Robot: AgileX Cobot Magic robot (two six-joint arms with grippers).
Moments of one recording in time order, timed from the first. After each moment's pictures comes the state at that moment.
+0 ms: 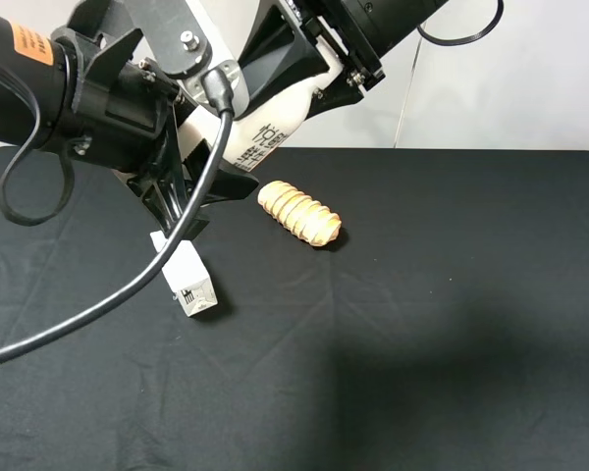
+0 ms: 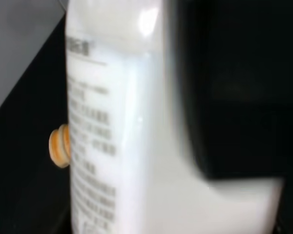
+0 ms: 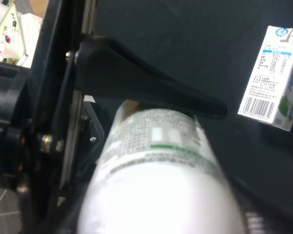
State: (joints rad) left arm -0.76 1.24 -0.84 -0.25 0.23 0.67; right arm 0.54 1.64 -1.51 0.85 1.19 -0.46
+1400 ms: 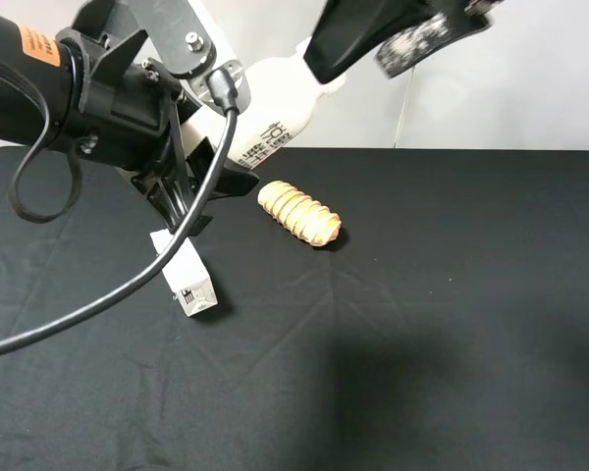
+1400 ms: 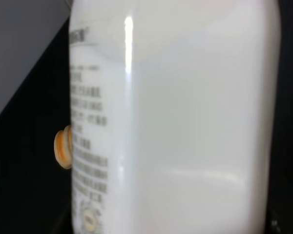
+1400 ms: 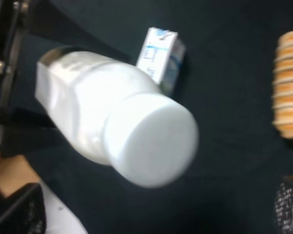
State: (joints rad) left arm -0.76 1.25 -0.84 -0.25 0.21 0.67; right arm 0.54 1.43 -1.54 0.42 1.21 -0.32
